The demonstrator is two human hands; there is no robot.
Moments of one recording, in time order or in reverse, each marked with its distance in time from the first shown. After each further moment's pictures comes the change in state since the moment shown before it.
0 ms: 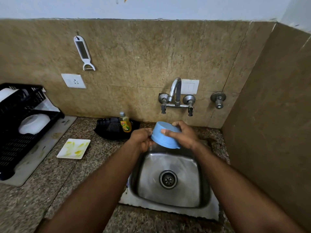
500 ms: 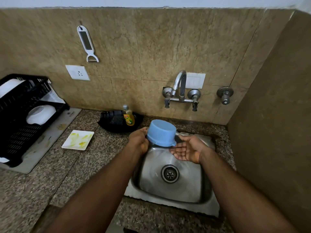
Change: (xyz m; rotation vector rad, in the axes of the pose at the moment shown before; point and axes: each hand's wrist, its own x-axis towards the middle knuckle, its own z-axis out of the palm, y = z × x) left_hand 0.021 -0.031 -0.016 -0.277 0.156 0.035; right_hand 0.005 0.059 0.006 0.828 -0.448 0.722
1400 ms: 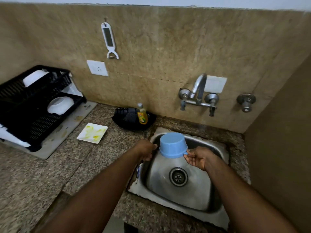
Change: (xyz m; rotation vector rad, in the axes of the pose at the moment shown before) left_hand 0.012 -0.008 -0.067 0.886 -0.027 -0.044; right_hand 0.035 0.015 0.003 -0.141 0.200 -0.034
